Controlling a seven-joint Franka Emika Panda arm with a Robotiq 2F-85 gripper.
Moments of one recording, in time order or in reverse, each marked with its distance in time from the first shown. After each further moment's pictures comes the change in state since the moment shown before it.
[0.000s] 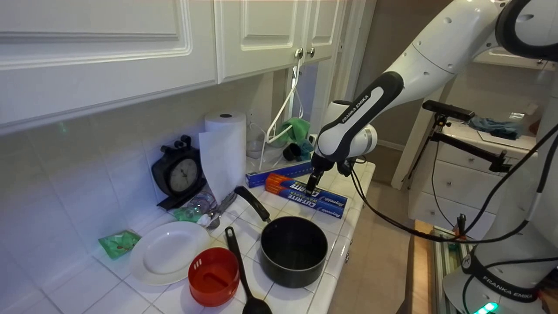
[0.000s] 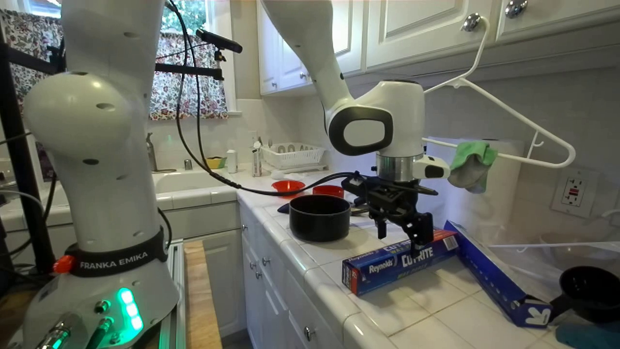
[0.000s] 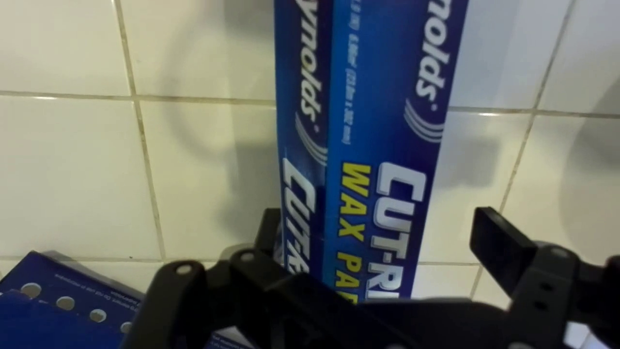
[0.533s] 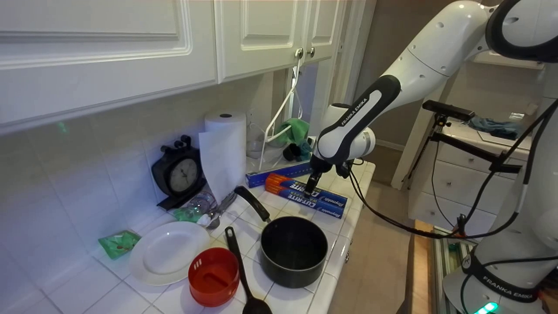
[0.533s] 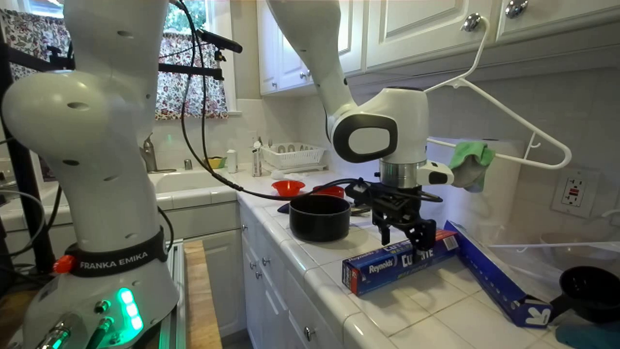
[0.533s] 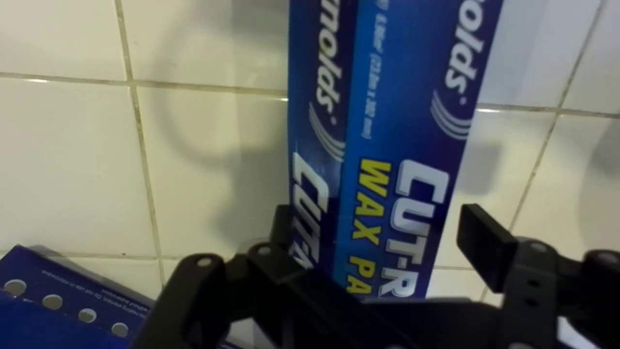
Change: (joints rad) arm -0.175 0.035 0.162 0.018 -0.063 0.035 0.006
